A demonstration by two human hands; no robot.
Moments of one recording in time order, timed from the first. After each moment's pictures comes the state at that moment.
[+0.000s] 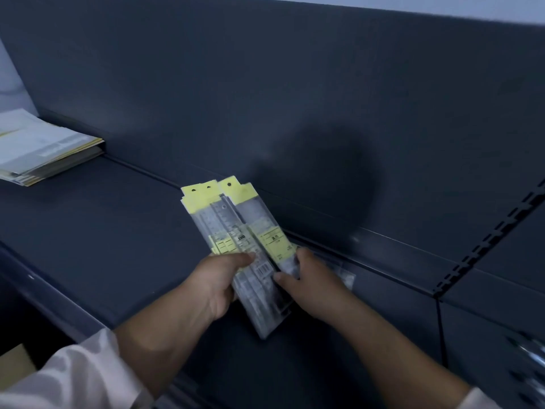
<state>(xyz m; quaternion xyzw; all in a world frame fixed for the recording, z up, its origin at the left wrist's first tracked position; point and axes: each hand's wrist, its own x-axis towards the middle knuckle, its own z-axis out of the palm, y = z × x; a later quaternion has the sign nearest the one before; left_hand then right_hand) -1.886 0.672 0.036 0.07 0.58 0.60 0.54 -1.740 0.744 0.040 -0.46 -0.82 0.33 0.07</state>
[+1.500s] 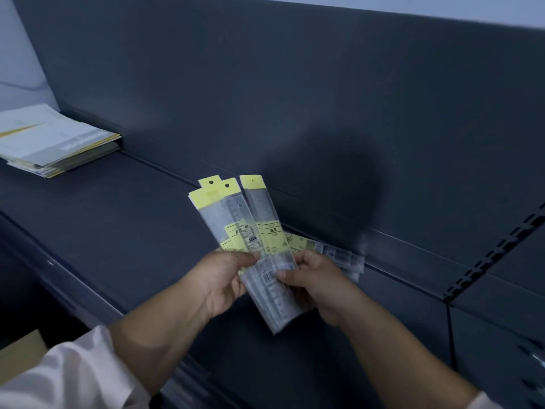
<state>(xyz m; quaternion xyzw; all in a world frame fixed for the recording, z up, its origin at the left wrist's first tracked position) -1.893 0.654 0.046 0.08 0.52 0.63 0.57 -1.749 0.734 0.041 -0.42 -0.60 0.66 0.17</state>
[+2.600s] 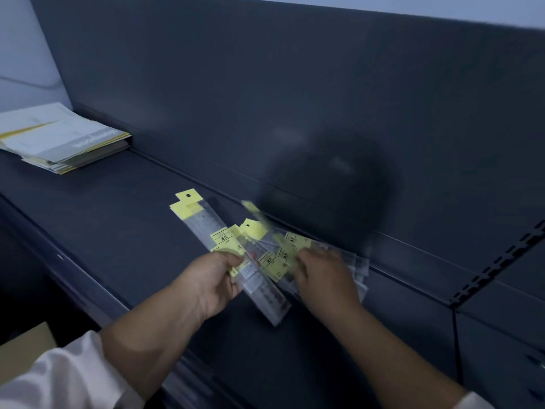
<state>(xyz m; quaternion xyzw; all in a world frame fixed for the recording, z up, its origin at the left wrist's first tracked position) -1.905 0.647 0.035 0.02 0.53 0.64 0.56 -1.747 0.742 0.025 -0.39 -0.90 0.12 0.14</state>
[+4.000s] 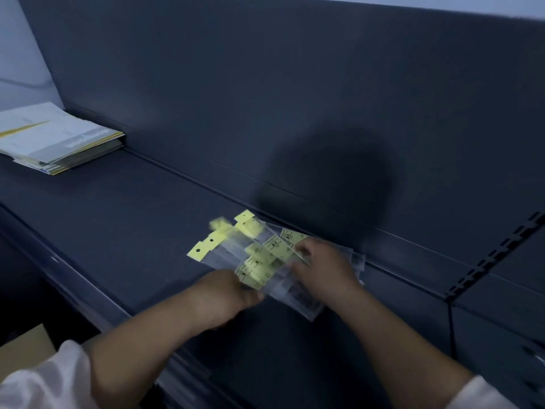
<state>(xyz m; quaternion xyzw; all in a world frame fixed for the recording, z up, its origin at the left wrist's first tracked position) -1.884 0.627 0.051 0.37 0.83 0.16 0.39 -1.747 0.756 0.037 -0.44 -0.85 0.26 0.11</state>
